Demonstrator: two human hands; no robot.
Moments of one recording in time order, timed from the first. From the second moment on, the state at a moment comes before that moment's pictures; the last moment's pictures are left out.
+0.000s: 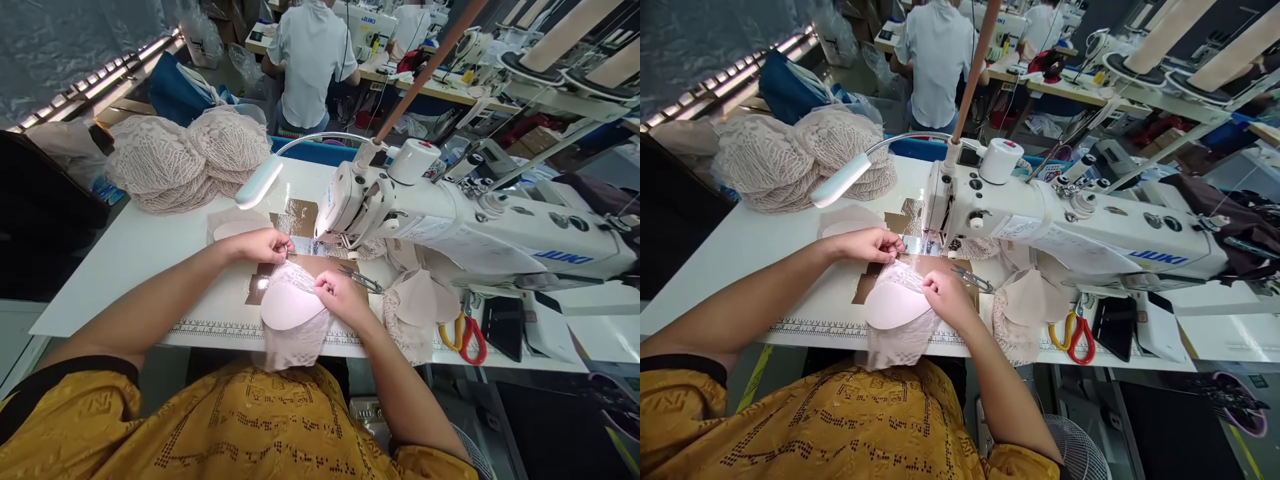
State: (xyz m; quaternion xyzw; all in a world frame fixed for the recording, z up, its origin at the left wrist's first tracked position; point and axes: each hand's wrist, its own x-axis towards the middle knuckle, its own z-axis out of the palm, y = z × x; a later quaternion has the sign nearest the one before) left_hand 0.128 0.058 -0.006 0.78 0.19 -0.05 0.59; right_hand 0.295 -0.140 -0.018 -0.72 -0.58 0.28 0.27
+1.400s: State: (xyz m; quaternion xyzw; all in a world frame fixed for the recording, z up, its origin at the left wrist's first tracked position) left_hand 0.154 0.039 -0.014 0.99 0.01 -0.02 0.11; right_hand 0.298 -0.116 -0.035 -0.76 -0.64 0.06 0.13
